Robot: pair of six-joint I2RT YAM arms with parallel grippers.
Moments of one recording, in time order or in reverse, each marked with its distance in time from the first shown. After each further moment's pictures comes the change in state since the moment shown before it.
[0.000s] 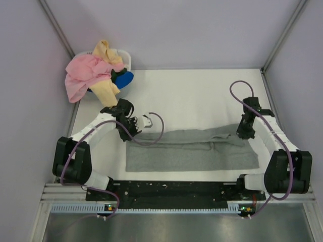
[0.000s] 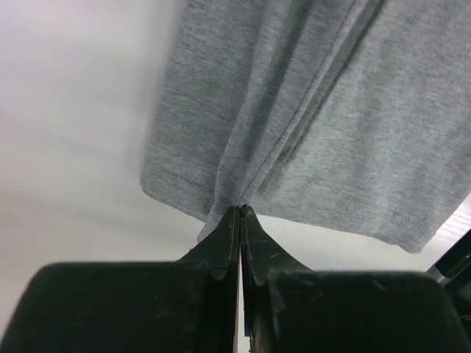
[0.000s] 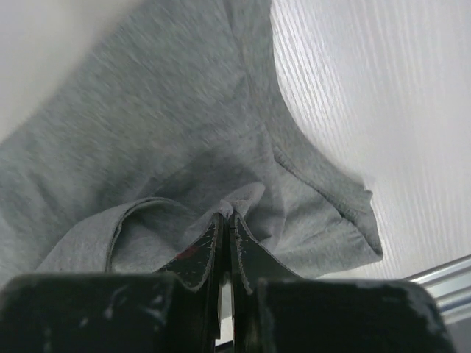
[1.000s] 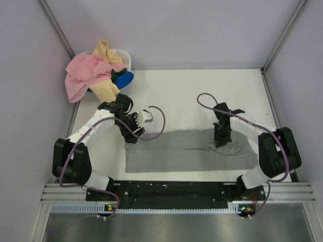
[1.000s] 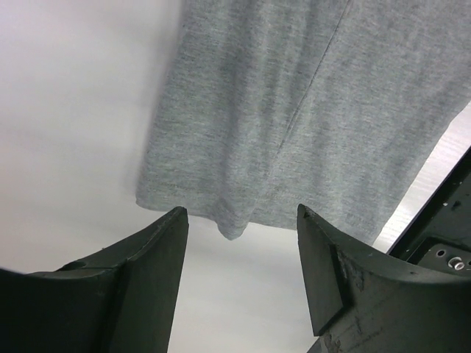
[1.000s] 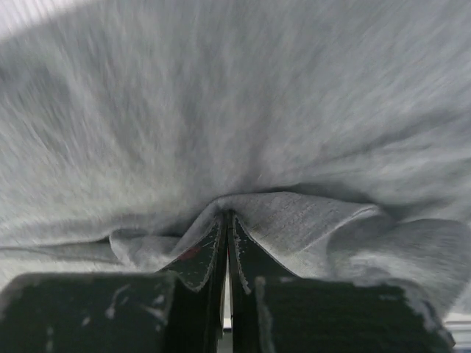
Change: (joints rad) left arm 0.000 -0.007 0.093 -0.124 0.103 -0.047; right arm 0.307 0.214 -0.033 0.085 -0.153 0.000
